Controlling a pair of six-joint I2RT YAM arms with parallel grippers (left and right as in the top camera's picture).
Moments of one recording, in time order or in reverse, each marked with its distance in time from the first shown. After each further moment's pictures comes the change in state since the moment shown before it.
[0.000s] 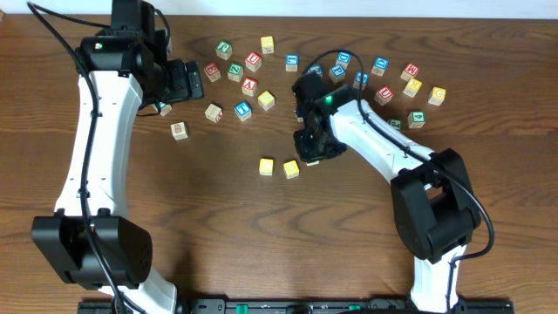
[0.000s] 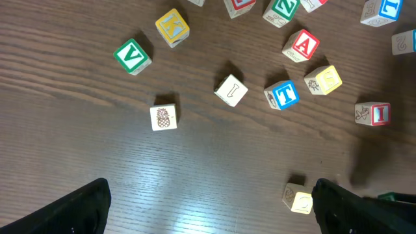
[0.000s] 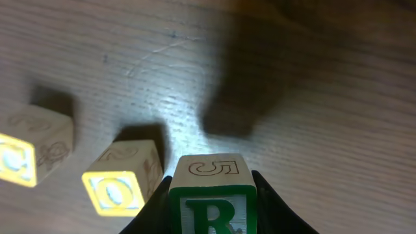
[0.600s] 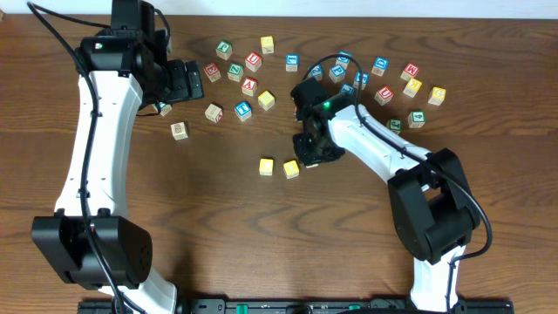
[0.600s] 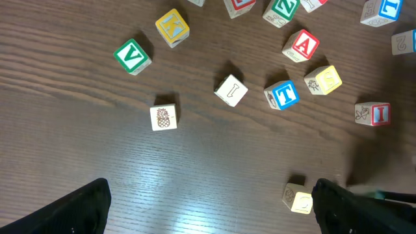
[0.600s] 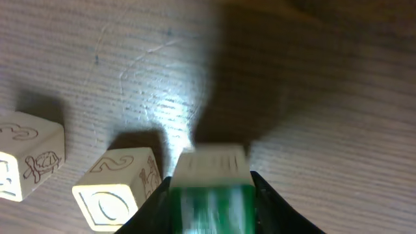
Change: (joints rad) left arm 0.000 0.000 0.000 0.000 0.000 0.000; right arm 0.014 0.000 -0.033 0.034 0.007 0.024
